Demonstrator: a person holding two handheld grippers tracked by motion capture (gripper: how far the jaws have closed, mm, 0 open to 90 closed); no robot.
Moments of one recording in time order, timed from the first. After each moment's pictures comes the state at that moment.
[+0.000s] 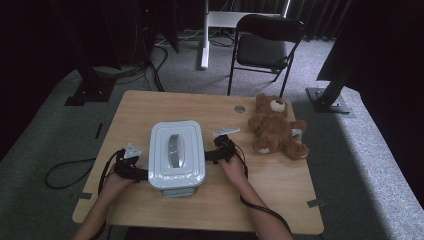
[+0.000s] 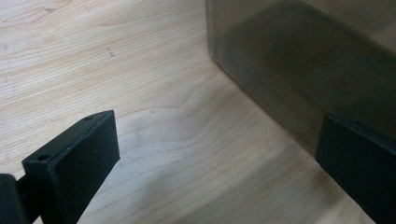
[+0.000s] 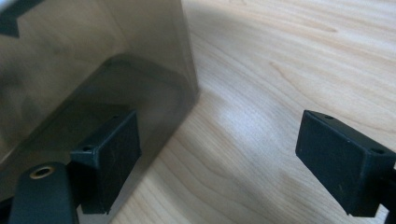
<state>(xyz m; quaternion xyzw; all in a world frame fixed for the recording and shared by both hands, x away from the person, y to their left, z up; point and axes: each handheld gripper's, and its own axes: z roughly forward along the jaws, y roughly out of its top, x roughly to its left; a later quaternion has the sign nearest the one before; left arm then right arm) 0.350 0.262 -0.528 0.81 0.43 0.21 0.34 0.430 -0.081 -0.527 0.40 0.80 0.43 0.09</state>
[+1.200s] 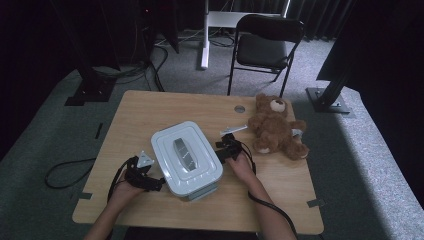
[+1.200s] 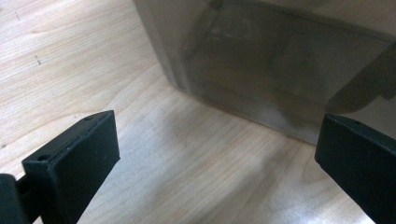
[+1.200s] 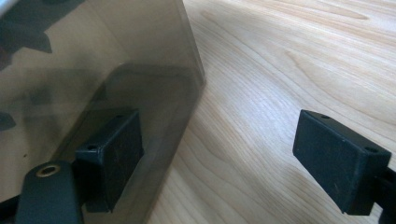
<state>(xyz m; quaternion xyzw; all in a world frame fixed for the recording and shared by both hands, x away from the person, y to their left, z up) 0.321 0.223 -0.525 0.83 0.39 0.20 0.33 0.445 -0.106 -0.533 0.35 0.82 0.45 0.01</state>
